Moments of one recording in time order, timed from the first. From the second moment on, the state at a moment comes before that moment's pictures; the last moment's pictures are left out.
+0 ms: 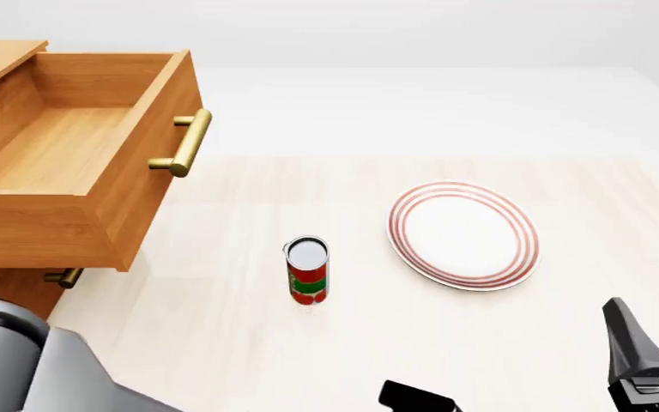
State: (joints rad) left arm -1.35 1.98 -0.87 -0.43 -0.92; right arm 0.00 0.00 0.00 0.02 0.00
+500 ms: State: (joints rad) left arm -1.37 2.00 -0.88 -0.44 -0.88; right arm 0.00 0.00 0.00 0.02 0.00
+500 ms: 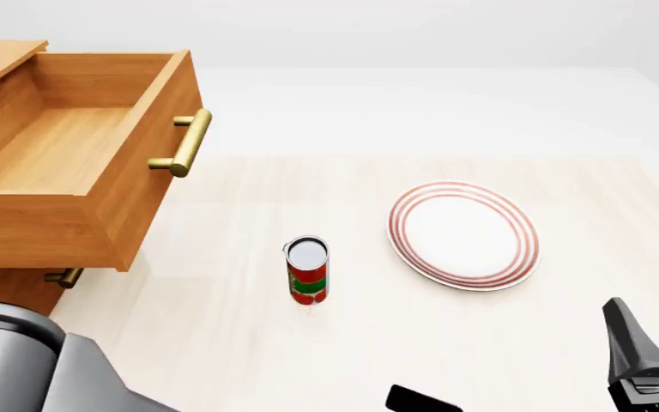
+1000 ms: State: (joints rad) left arm -1.36 1.99 -0.88 -0.41 -0.94; right arm 0.00 0.00 0.00 0.02 0.00
